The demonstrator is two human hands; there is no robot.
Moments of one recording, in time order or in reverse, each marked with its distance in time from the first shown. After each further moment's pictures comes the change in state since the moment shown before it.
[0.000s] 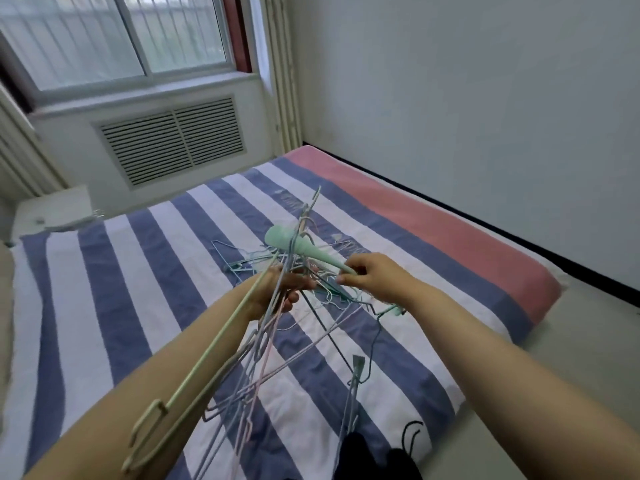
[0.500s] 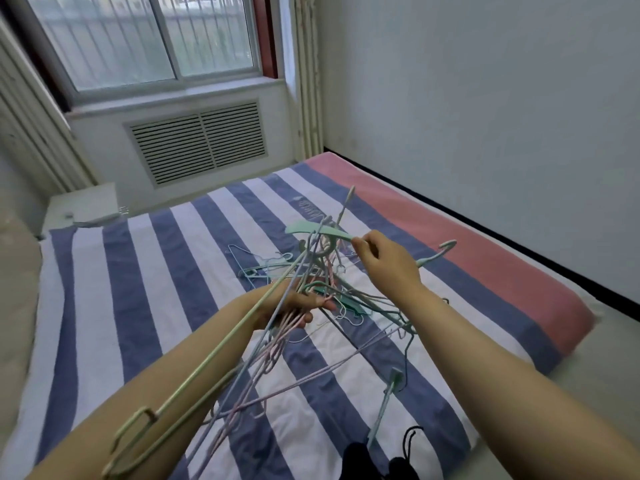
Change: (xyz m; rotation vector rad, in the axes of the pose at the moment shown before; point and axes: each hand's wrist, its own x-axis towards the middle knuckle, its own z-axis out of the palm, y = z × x) left_hand 0.016 0.015 -0.021 0.109 -0.192 0.017; right_hand 0.051 -0.021 -0.011 -0.075 0.379 -0.015
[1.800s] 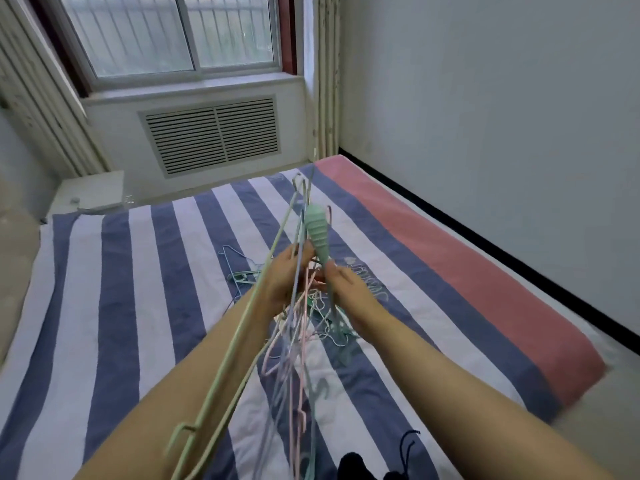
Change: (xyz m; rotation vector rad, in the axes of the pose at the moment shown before) left_hand 0.102 0.078 0.048 -0.291 0.457 0.418; right_hand 0.051 0.042 0.017 0.847 -0.418 0.275
